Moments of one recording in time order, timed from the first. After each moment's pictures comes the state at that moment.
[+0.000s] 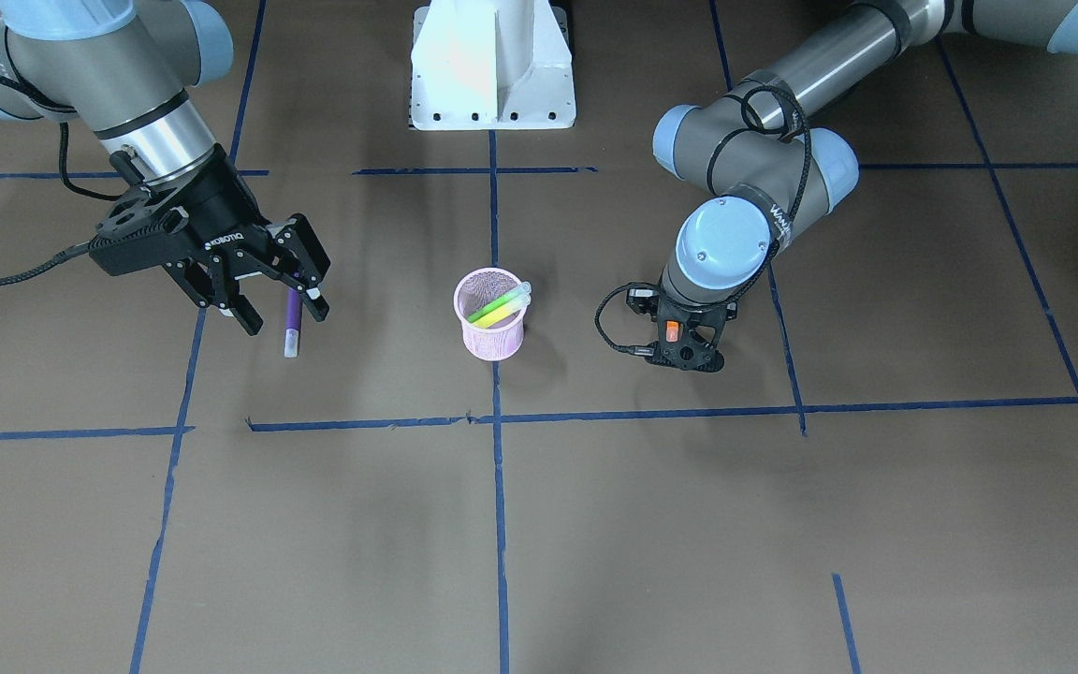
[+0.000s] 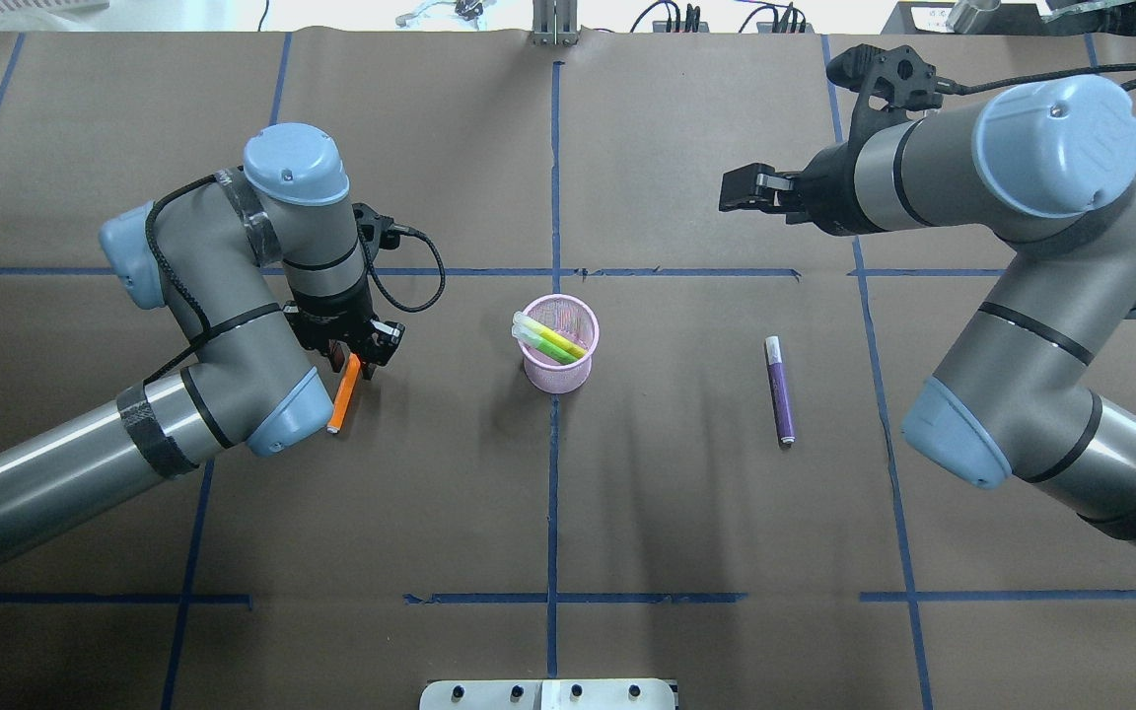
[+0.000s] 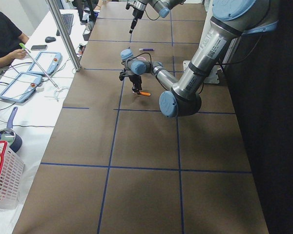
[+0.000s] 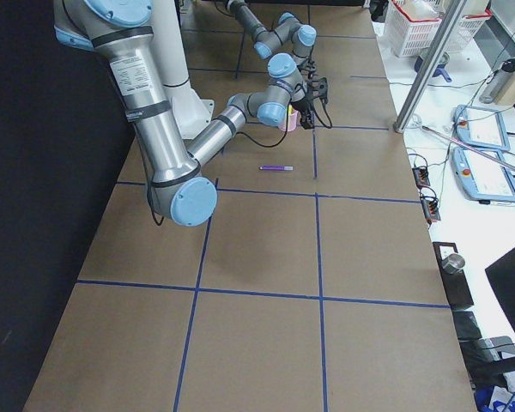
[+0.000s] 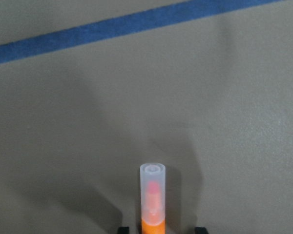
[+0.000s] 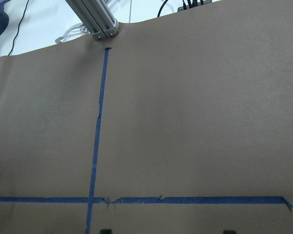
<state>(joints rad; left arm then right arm) -0.69 -2.21 -1.44 -1.50 -2.18 -0.73 0.78 -1.18 1.88 -1.13 1.84 1.23</state>
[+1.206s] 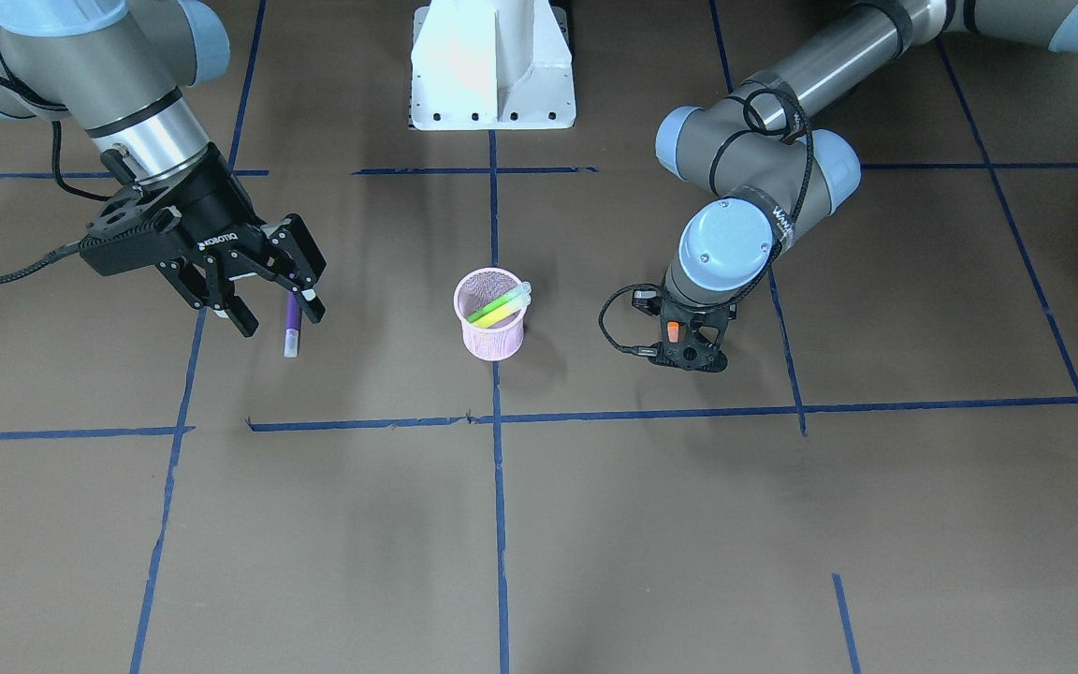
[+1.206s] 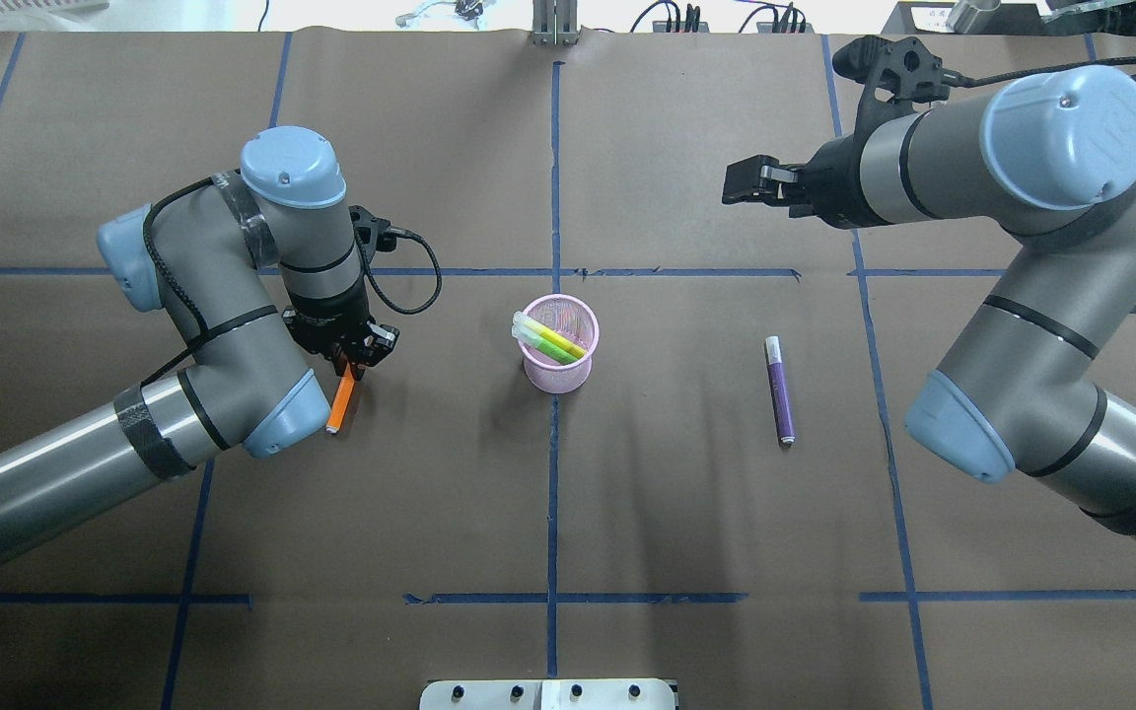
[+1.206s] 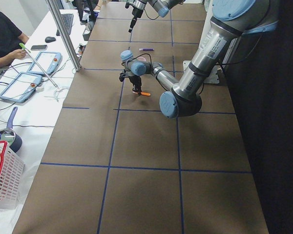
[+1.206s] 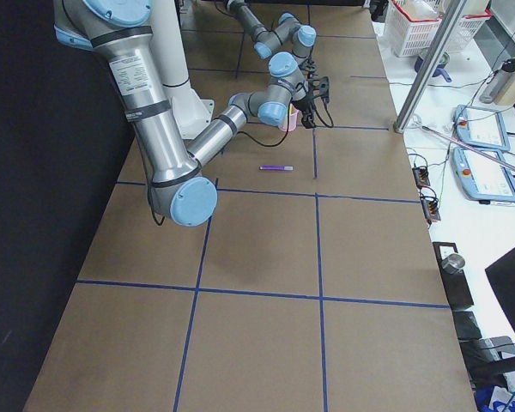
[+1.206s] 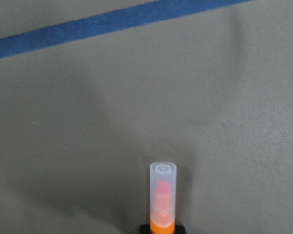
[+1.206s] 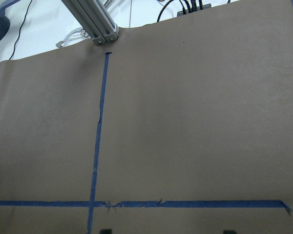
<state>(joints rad) -0.69 -2.20 -1.45 -1.51 -2.18 -0.73 0.79 -1.18 1.88 -1.13 1.84 1.23</state>
